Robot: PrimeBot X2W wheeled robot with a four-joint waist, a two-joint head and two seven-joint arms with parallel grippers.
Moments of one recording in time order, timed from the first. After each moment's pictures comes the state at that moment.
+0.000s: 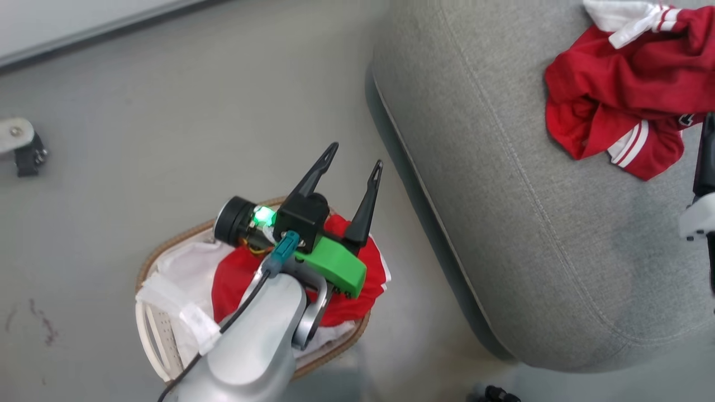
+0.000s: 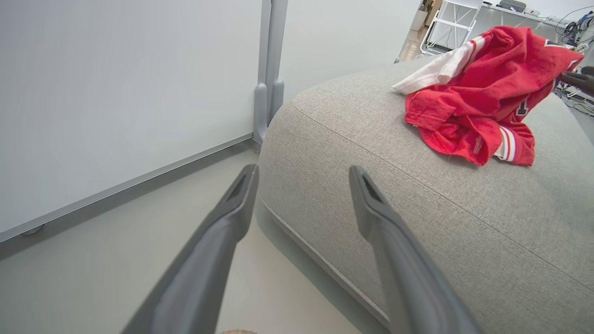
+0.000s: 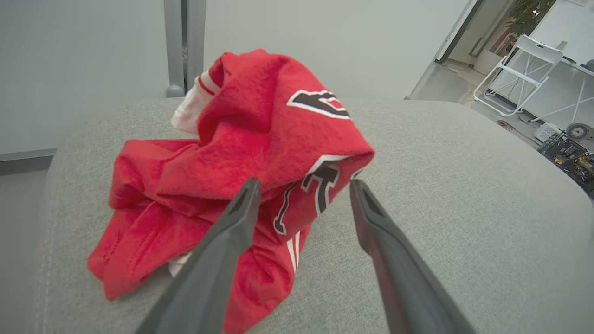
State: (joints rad) left arm -0.56 0.05 -0.66 0.45 -0.32 0.01 -0.26; right arm -0.51 -0.27 -0.30 0.51 0.08 0.13 -0.26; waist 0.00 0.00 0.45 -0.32
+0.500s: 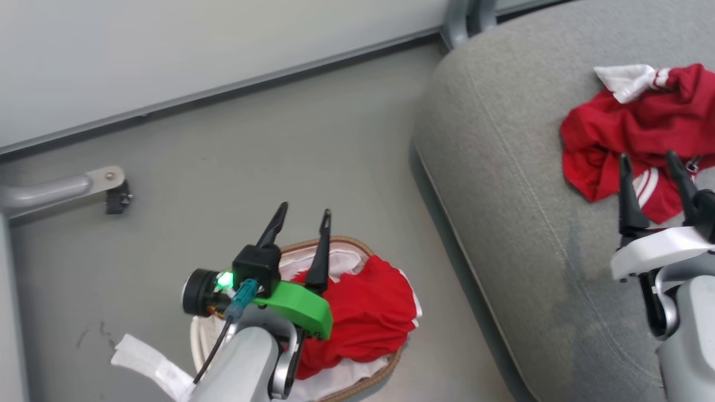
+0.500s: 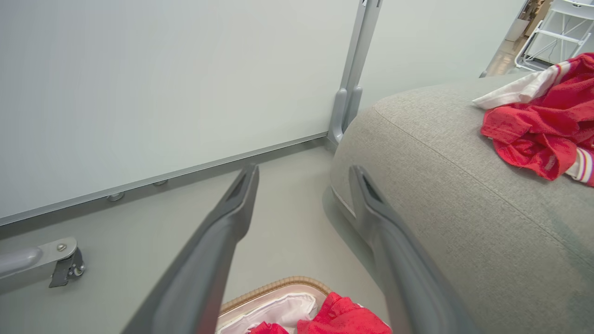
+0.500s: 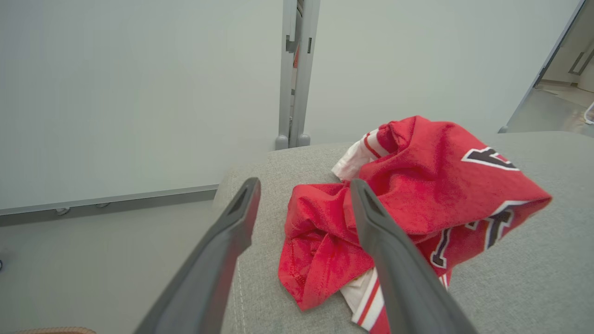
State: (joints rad) left arm -0.36 0.05 -0.51 0.43 -0.33 0.06 -0.26; right arm -0.36 -0.19 -0.15 0.37 0.13 0.13 -0.26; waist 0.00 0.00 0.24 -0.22
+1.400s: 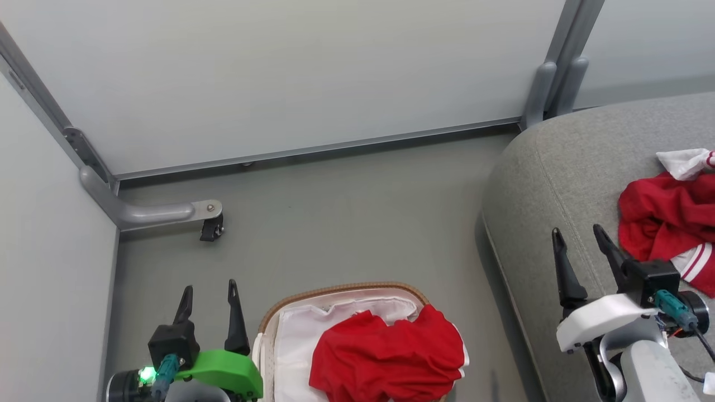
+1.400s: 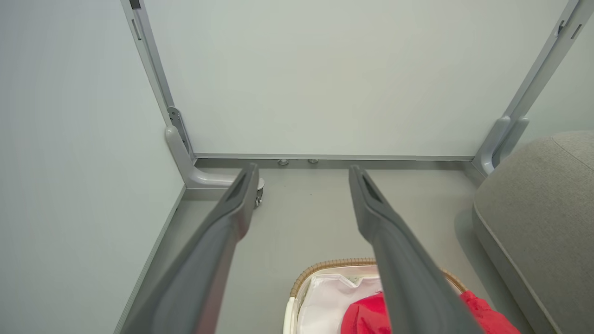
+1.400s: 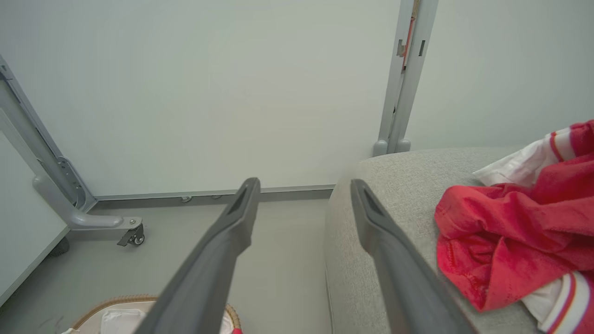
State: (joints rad) left arm -0.09 0.05 -0.19 0.39 -0.25 0.10 -0.26; right arm -0.19 -0.08 -0.06 0.35 0.12 0.13 -0.26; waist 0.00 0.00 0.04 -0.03
